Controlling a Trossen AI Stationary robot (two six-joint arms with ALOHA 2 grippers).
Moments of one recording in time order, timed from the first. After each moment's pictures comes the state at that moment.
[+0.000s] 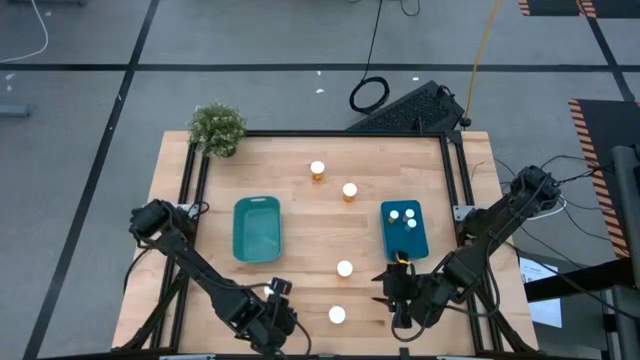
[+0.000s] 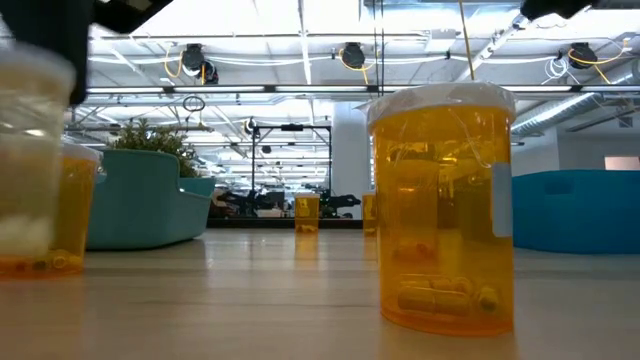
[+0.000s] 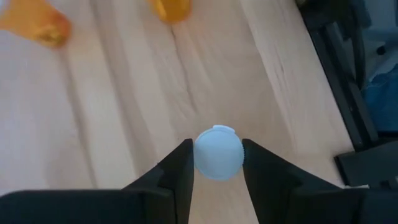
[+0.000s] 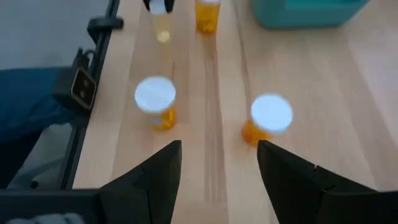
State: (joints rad) left arm -0.74 1.92 1.43 -0.71 -0.27 -0.34; right arm 0.78 1.48 1.05 -0.48 0.54 0.61
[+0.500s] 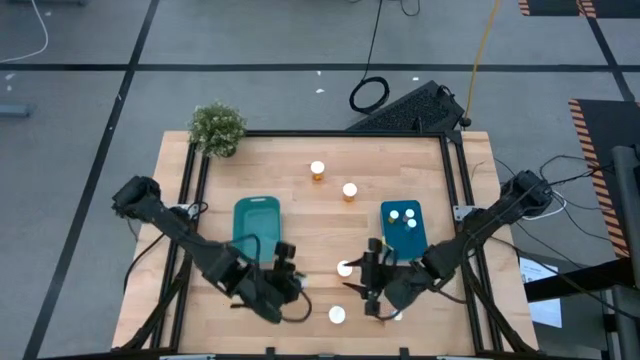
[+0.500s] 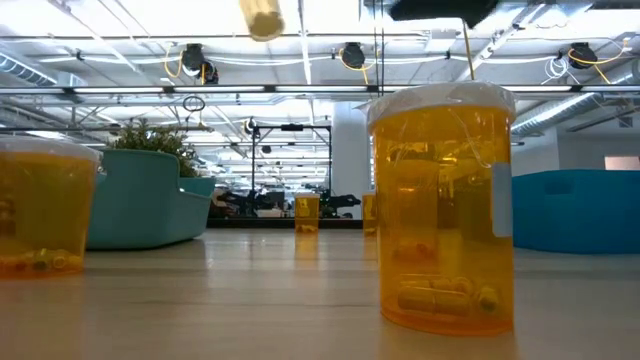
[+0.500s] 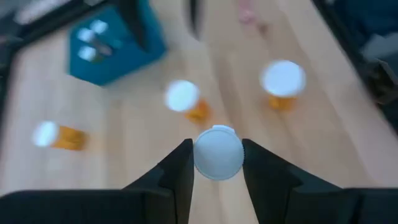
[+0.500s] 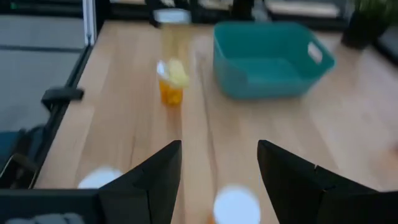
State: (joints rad) left arm -0.60 1.68 1.44 -0.68 -0.47 -0.11; right arm 0.63 1.57 1.01 -0.09 0.63 0.34
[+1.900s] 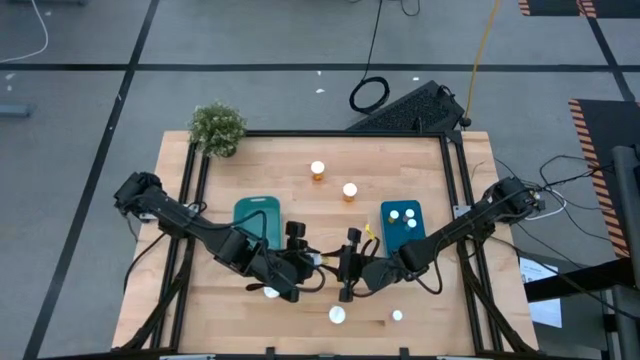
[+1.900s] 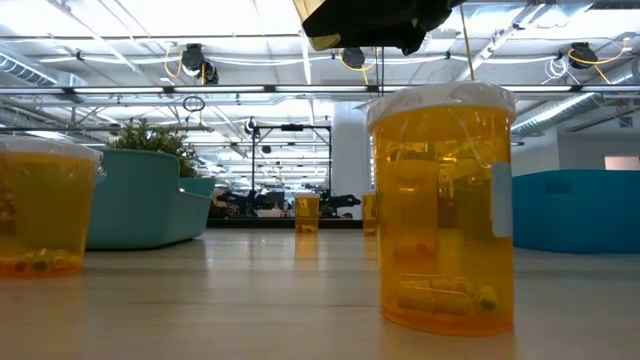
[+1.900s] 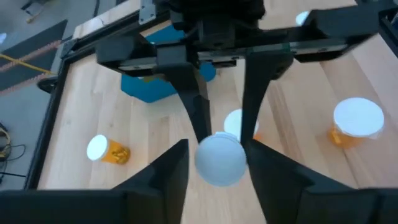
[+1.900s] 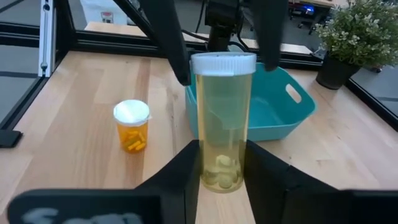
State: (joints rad) left arm -0.48 1.66 1.44 -0.57 -0.51 0.00; right arm 0.49 1.71 1.01 0.25 0.62 0.13
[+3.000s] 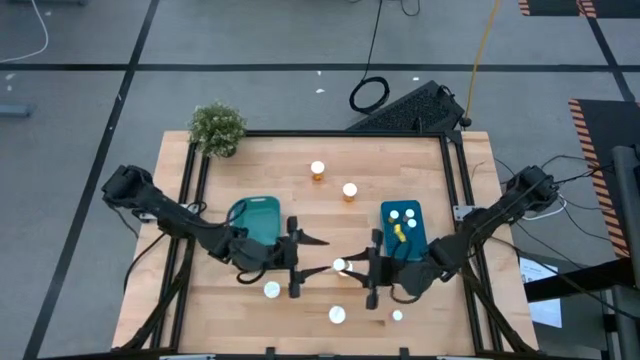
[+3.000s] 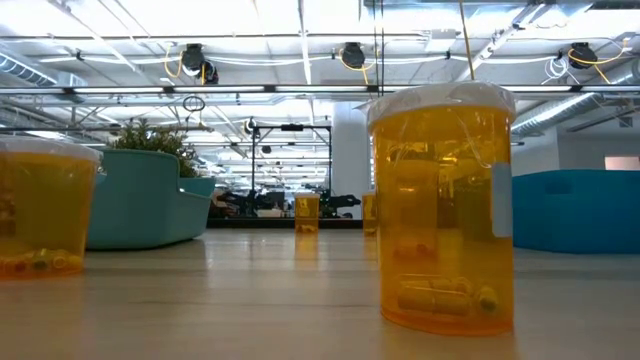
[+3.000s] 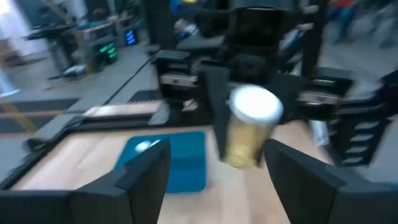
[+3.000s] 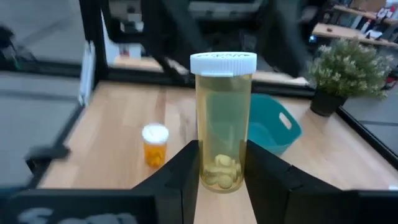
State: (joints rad) left arm -0.46 1.53 1.00 0.39 -0.50 0.02; right arm 0.61 1.49 0.94 0.21 0.72 0.11
